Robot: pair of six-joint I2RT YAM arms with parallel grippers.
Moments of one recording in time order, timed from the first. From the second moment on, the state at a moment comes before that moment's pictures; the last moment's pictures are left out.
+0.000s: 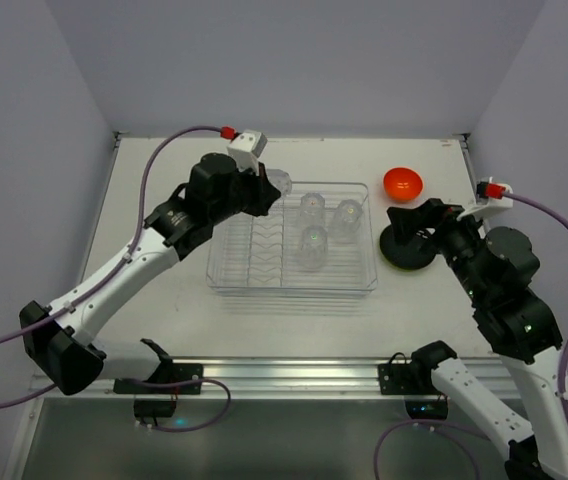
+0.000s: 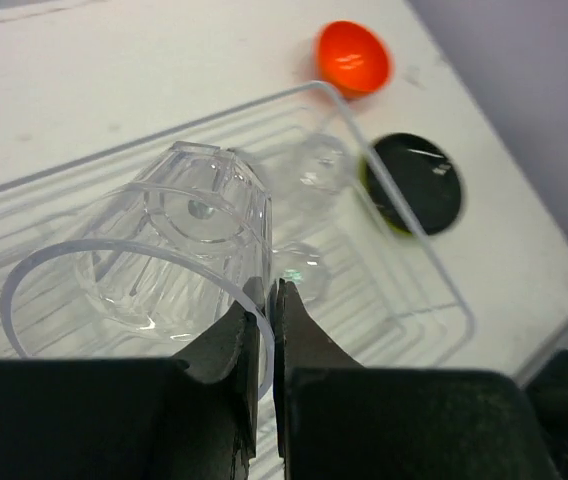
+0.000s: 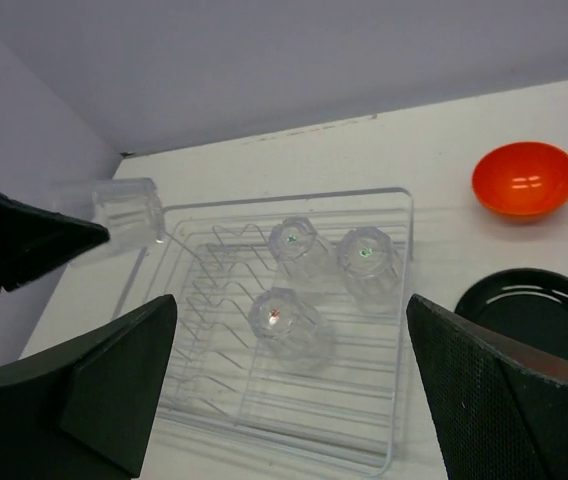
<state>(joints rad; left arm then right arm) -0.68 1.29 1.25 -0.29 0.09 -0.36 0.40 0.64 1.10 -0.57 0.11 0.43</state>
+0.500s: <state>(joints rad) -0.11 1.59 1.52 -0.68 -0.21 -0.25 0.40 0.58 1.07 -0.69 0.23 0.42</state>
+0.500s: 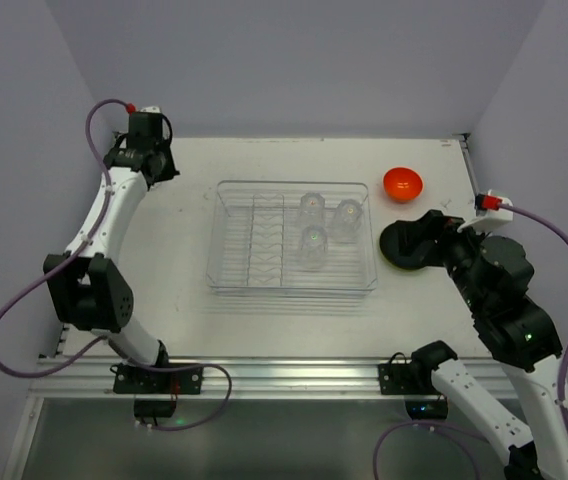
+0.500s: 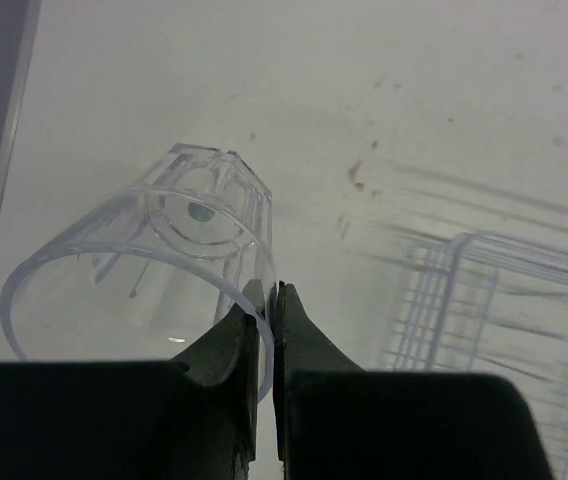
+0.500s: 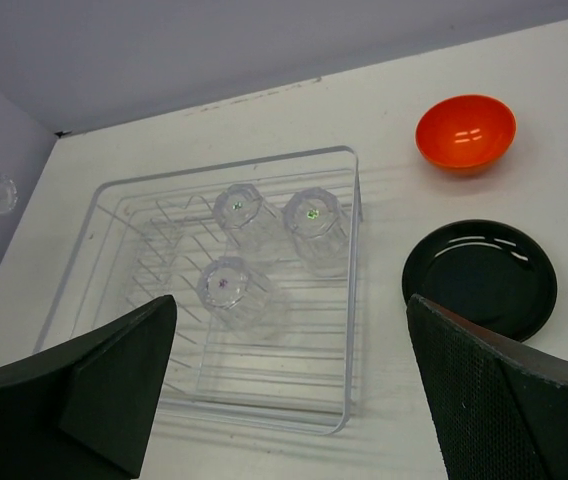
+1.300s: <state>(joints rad) 0.07 2.20 1.94 -0.94 -0.12 -0.20 0.40 0.57 1.01 -0.69 0.10 0.41</state>
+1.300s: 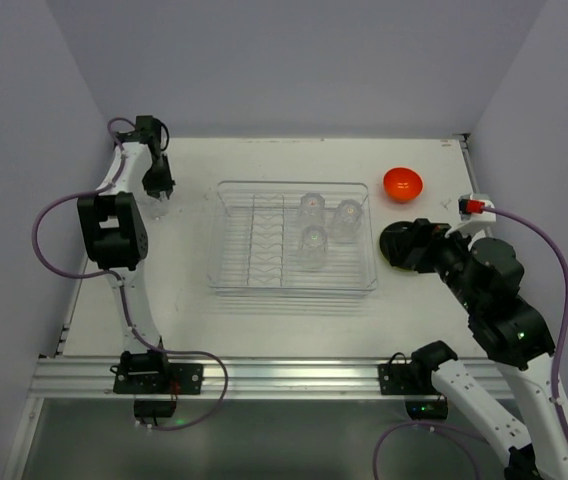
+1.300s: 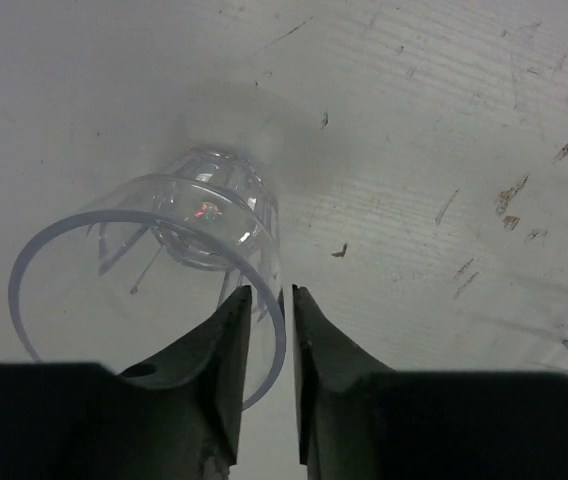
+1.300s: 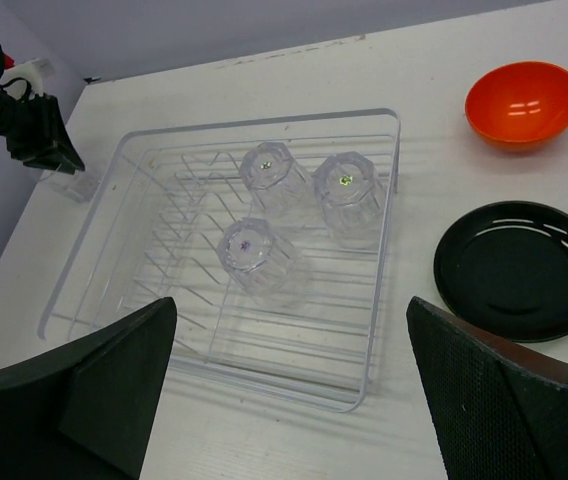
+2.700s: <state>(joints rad) 0.03 0.74 0.79 -0.43 -0.17 -0.28 0.62 1.42 1.27 -0.62 0.20 0.60</state>
